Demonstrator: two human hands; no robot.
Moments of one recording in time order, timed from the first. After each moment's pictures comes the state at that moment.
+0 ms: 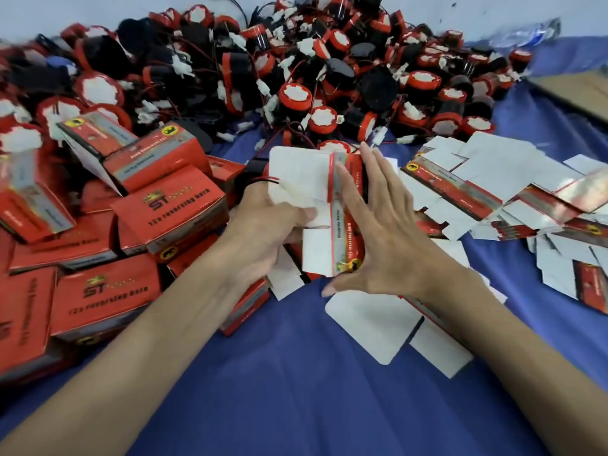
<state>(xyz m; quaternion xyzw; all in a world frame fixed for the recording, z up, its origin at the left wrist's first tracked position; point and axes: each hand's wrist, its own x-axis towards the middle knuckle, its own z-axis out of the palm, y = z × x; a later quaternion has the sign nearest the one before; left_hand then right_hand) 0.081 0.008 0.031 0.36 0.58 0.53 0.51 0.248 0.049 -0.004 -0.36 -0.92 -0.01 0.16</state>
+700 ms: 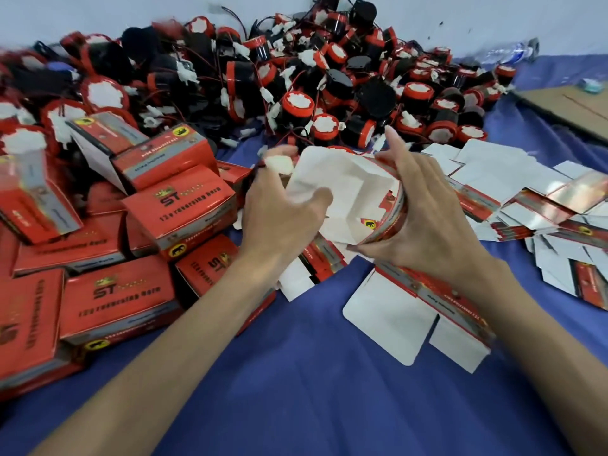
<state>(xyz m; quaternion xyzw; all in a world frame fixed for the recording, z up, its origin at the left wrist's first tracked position) 0.078 0.007 0.024 0.49 0.62 0.55 0.27 0.262 0.054 0.012 -0.35 -0.88 -0.03 0.33</state>
